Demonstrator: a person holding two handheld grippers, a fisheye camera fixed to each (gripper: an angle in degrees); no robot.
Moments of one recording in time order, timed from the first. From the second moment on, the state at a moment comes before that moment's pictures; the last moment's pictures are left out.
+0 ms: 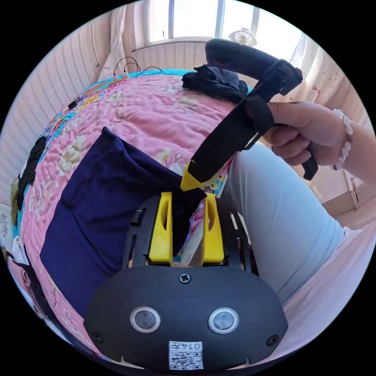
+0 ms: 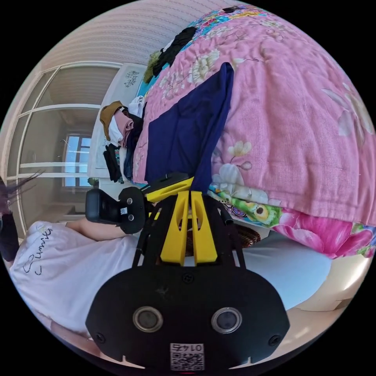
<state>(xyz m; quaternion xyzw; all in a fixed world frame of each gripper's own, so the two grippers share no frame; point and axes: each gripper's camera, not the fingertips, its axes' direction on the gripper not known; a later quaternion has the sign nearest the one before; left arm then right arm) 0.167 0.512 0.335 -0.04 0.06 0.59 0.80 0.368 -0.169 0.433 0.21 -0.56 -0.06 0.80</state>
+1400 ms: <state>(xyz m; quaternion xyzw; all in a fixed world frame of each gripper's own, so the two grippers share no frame) -0.199 0.393 0.248 0.08 0.16 0.13 0.97 0.113 -0.372 0.170 0.28 -0.42 -0.19 0.84</state>
